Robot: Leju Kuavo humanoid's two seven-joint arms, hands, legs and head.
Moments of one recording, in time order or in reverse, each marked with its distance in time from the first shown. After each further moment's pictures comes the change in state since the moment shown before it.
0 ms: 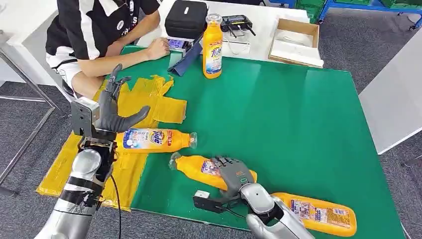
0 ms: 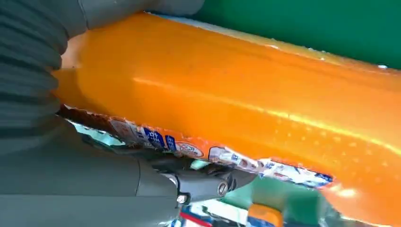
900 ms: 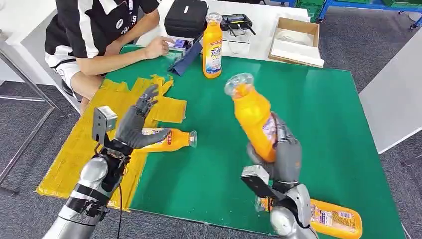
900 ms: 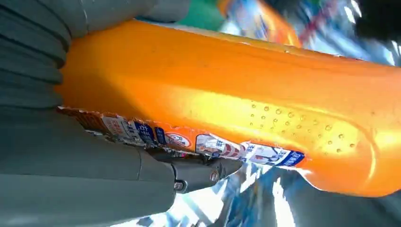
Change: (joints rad) left arm 0.045 0.024 -0.146 -0.007 0.167 -0.245 0.097; right arm 0.202 0.038 -0.407 -0.311 -0.460 -0.743 -0.498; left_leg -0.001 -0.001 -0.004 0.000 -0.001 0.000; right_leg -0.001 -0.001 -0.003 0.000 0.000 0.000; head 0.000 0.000
